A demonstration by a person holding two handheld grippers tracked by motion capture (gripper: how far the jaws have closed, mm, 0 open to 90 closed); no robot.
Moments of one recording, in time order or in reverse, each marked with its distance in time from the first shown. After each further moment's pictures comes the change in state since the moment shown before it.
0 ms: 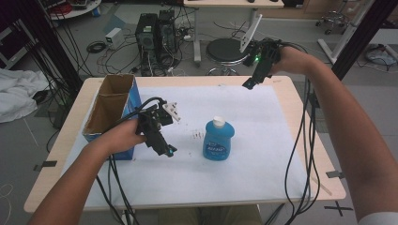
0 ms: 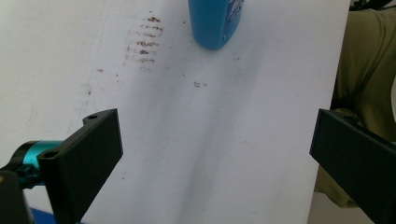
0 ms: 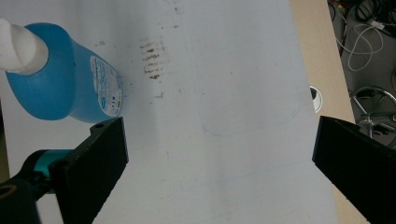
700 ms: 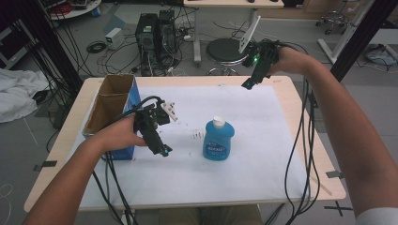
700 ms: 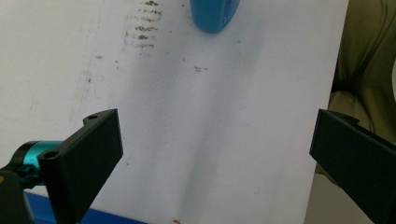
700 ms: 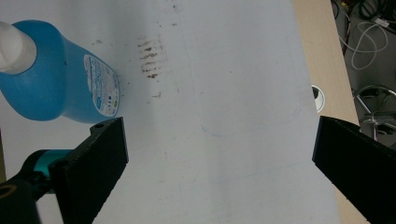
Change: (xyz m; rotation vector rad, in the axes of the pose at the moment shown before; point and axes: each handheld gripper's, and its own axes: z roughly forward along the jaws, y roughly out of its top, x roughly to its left) left arm 0.005 -0.003 -0.003 0.051 -0.017 0.014; right arm -0.006 -0.001 0.008 0.002 0.012 0.003
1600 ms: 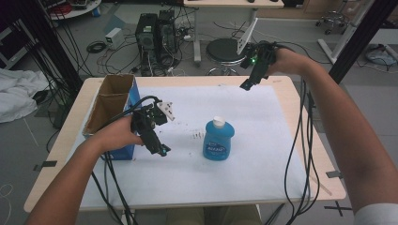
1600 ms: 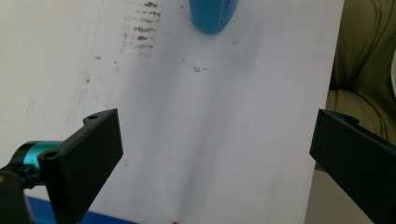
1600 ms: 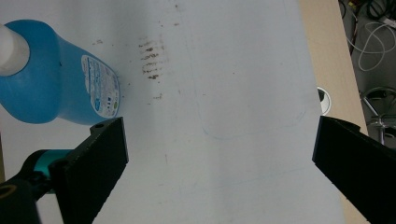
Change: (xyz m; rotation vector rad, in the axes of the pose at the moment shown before) left arm 0.002 -0.006 -0.002 -0.027 -0.015 -0.005; right arm -0.004 0.001 0.008 0.000 0.019 -0.006
